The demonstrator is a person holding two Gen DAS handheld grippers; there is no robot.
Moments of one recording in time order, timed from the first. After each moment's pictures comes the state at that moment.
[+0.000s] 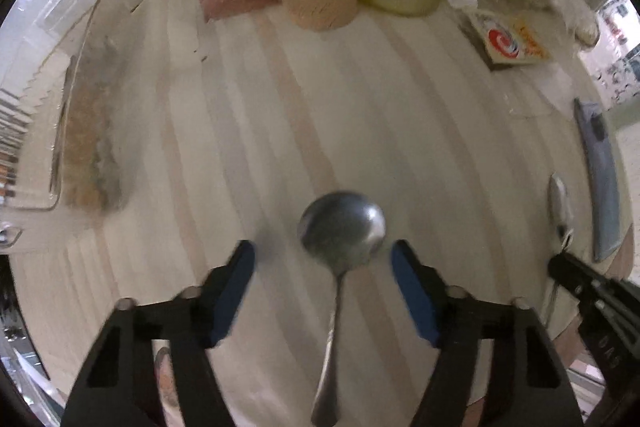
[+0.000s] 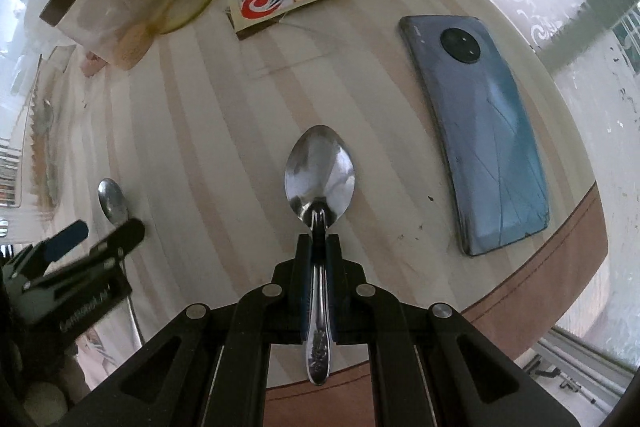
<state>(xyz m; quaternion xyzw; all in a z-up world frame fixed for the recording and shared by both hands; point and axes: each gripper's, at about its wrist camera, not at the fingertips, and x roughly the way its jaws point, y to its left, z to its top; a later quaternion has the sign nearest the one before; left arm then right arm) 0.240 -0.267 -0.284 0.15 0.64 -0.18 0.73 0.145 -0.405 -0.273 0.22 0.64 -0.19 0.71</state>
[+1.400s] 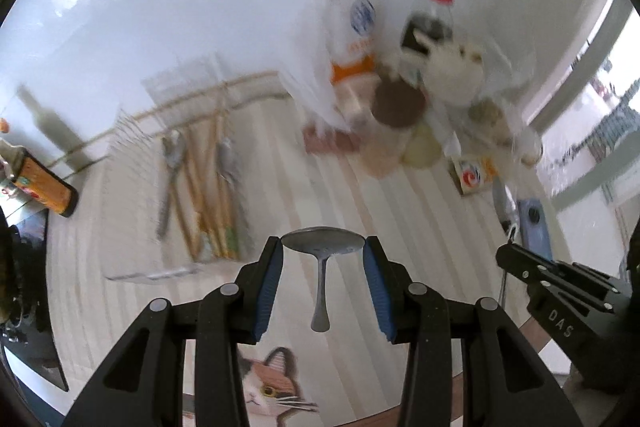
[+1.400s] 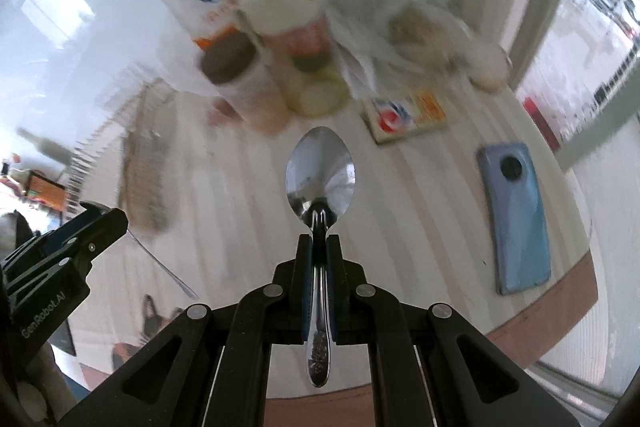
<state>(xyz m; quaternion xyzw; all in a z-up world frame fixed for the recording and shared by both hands) 0.262 -0.167 -0.120 0.08 0.53 -0.18 0.83 0.190 -0.340 -0.153 0.20 0.55 -0.11 0.80</state>
